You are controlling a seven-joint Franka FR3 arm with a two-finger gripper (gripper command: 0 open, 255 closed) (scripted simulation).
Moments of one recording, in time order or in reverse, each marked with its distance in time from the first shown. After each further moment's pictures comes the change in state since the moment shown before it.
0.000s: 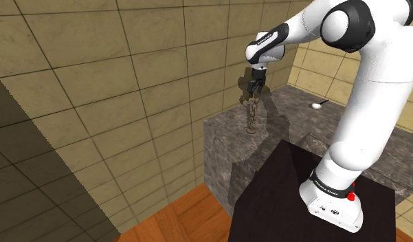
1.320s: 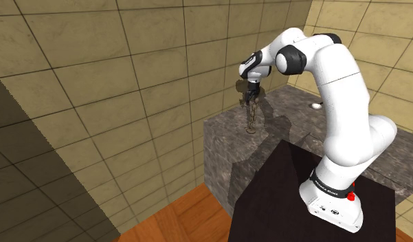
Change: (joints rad) arm -0.202 0.566 0.061 0.489 0.184 0.033 -0.177
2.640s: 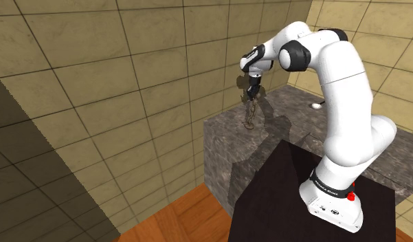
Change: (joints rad) arm 0.008 -0.059 -0.016 0.002 -0.019 -0.060 0.007
